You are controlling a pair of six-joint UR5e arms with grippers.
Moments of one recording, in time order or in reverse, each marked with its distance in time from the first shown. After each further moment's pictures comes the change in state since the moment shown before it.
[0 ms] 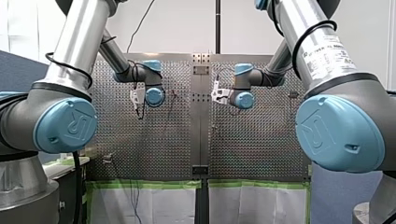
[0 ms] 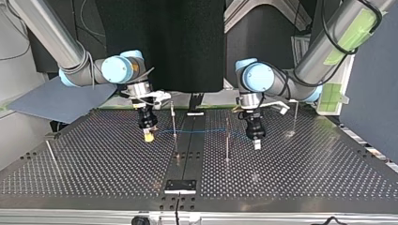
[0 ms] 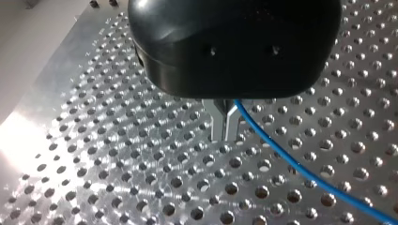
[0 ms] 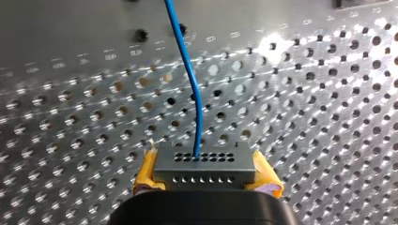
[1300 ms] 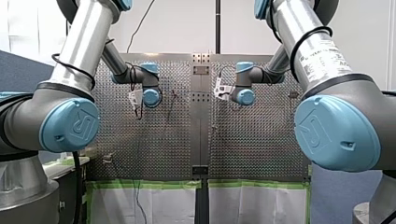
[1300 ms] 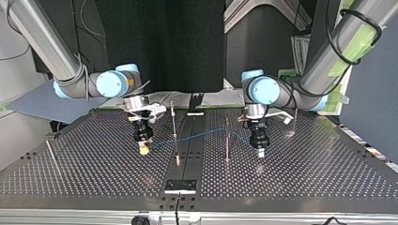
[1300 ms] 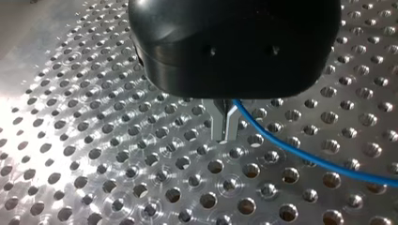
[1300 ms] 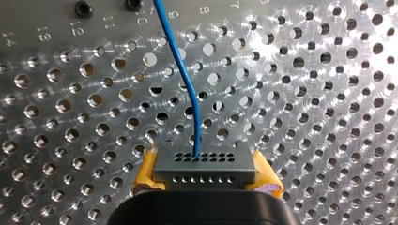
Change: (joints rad) left arm 0.056 -0.055 0.075 -0.031 0.073 -0.034; right arm -0.033 0.057 -0.139 0.054 -0.031 0.005
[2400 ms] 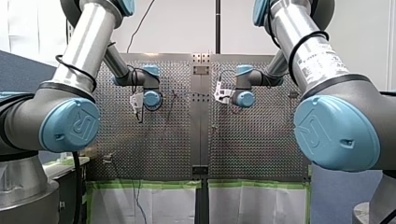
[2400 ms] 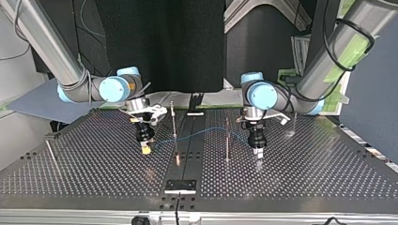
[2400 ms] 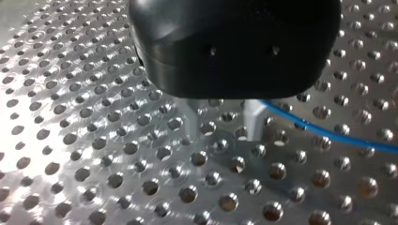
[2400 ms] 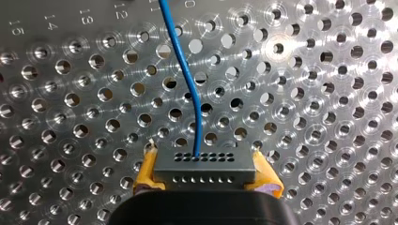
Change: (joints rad) left arm 0.001 -0.044 0.040 -0.060 0.014 -0.048; right arm -0.004 0.048 -0.050 0.059 -0.003 -0.005
